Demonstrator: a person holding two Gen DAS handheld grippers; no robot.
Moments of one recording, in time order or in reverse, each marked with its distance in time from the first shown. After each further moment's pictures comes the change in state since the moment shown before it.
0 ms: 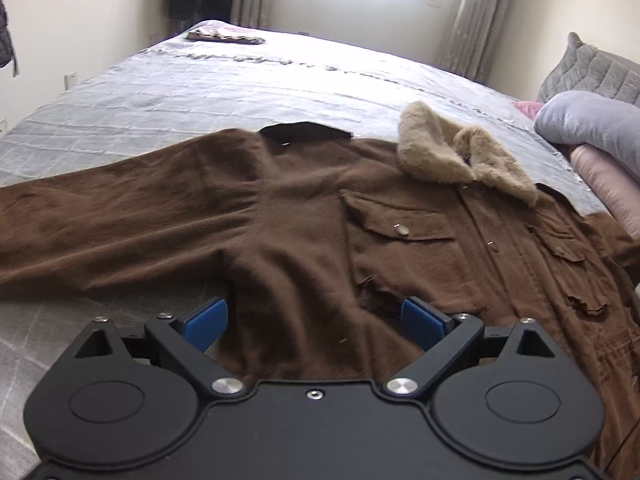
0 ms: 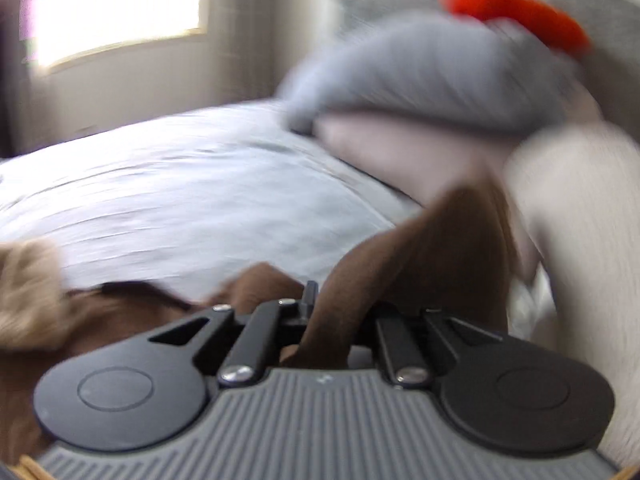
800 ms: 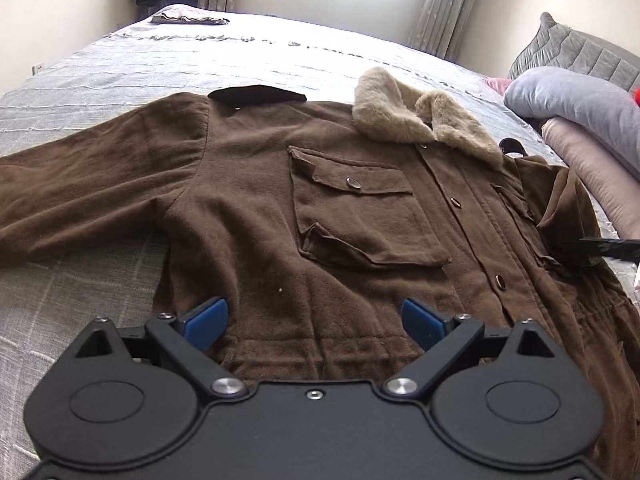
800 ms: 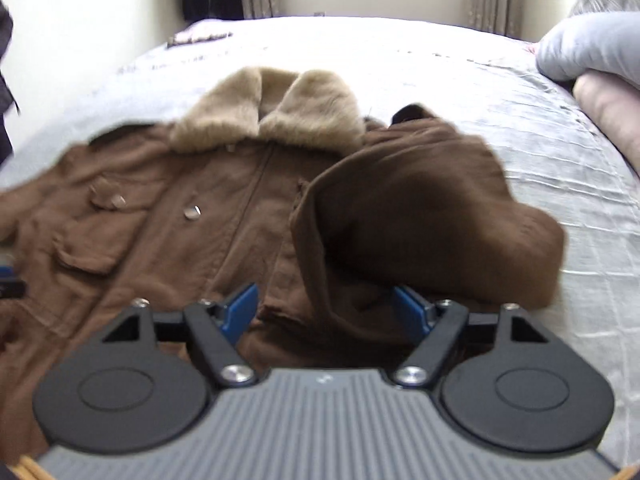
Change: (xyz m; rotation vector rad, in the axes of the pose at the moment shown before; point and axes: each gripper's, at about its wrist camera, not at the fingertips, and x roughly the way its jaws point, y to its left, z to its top) left arm 0.008 -0.020 -0.030 0.029 0.053 -0.079; right arm -0.078 0.069 -0.074 -0.297 0.280 0.570
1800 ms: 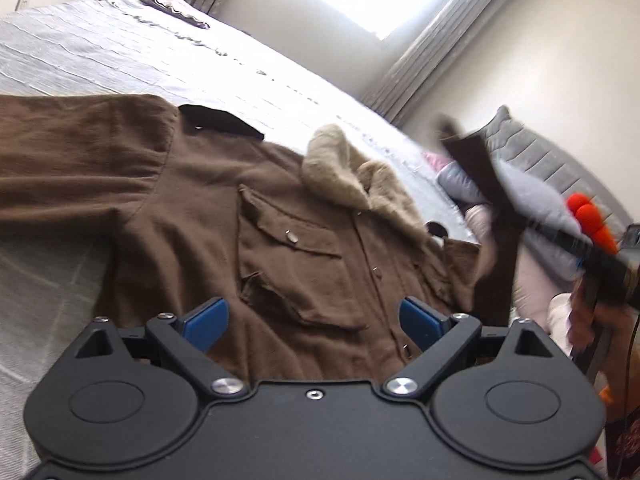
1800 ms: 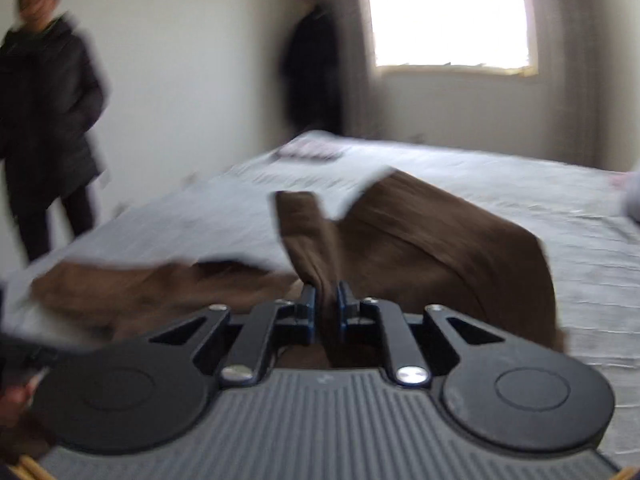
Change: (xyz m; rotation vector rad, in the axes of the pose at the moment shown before) left arm -0.006 0.036 0.010 -0.245 -0.110 -0.334; right arm -0.031 0.083 0.077 -0.234 -0.284 0.303
